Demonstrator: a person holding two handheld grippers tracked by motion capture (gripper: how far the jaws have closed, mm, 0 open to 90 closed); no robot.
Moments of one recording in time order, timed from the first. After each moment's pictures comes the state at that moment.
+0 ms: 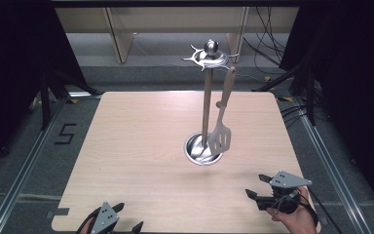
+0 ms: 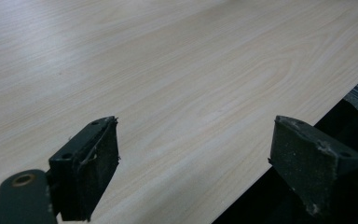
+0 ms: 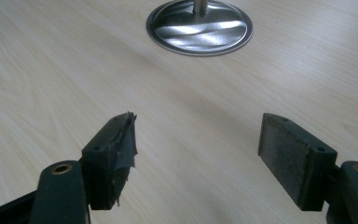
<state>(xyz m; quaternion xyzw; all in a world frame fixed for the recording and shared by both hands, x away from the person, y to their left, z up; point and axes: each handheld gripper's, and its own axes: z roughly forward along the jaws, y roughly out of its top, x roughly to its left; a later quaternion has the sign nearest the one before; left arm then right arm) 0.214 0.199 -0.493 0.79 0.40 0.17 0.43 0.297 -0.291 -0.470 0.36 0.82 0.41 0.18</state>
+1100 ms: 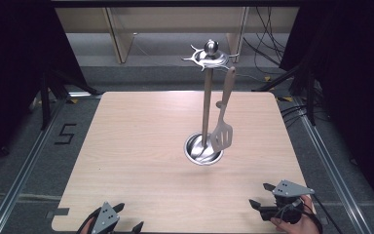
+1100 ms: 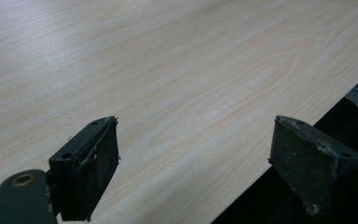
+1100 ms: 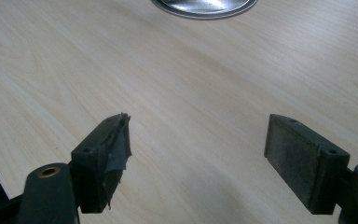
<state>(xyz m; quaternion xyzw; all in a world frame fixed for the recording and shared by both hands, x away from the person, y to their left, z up) 0.214 0.199 -0.495 0.79 0.40 0.17 0.43 0.280 -0.300 -0.484 0.37 0.83 0.39 0.17</state>
